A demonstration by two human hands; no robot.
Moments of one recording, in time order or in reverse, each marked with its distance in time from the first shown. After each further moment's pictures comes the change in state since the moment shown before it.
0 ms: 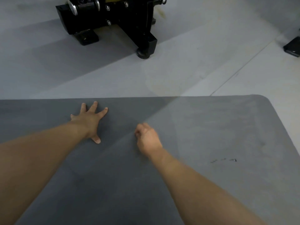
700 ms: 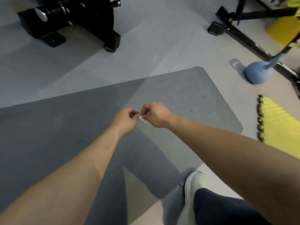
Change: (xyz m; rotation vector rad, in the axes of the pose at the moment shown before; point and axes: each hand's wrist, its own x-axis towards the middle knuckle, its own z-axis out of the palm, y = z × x) left_hand -0.183 0.073 0.006 -0.913 0.176 0.493; right_hand -0.140 -0.136 -0.141 -0.123 -0.078 0.278
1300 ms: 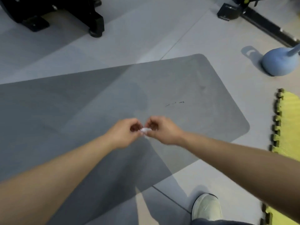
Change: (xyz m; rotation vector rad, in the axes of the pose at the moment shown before) left_hand -0.024 0.035 0.150 0.177 -0.175 0.140; right_hand -0.085 0.181 0.022 0.340 -0.093 -0.086
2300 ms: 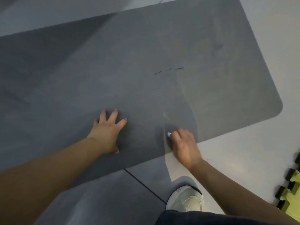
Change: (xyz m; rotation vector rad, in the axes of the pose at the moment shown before) left_hand 0.018 -0.002 0.127 0.886 -0.401 -0.397; right_hand -0.087 0.257 0.045 -0.377 0.268 -0.172
